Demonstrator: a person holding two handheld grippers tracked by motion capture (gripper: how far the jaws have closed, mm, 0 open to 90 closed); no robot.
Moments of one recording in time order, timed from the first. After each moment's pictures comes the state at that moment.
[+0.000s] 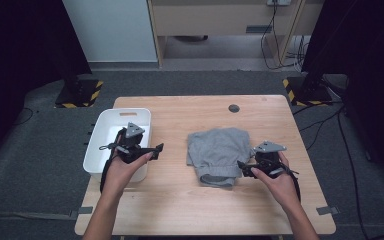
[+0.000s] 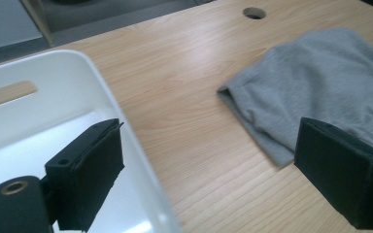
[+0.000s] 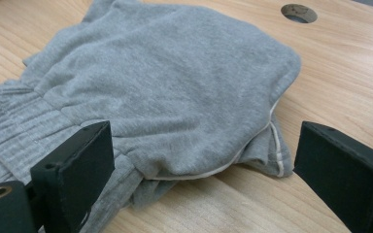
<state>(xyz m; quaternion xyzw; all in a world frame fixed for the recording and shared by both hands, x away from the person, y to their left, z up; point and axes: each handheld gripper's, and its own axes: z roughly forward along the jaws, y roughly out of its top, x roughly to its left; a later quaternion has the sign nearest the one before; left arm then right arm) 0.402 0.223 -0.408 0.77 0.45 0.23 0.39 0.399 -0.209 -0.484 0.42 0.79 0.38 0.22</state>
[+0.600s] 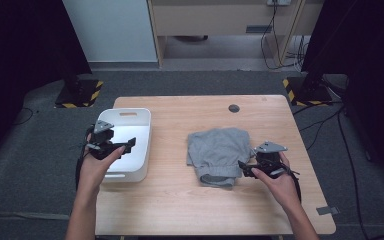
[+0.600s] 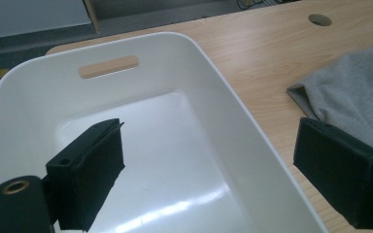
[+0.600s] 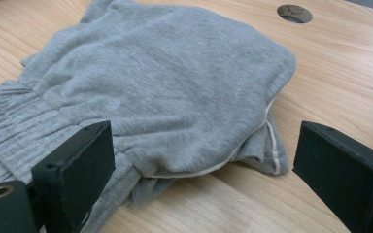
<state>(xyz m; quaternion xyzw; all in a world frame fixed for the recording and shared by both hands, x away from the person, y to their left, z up) 0.404 0.296 -0.404 0.73 0.51 0.25 0.38 0.397 -0.210 -0.483 0.42 0.79 0.38 0.22</state>
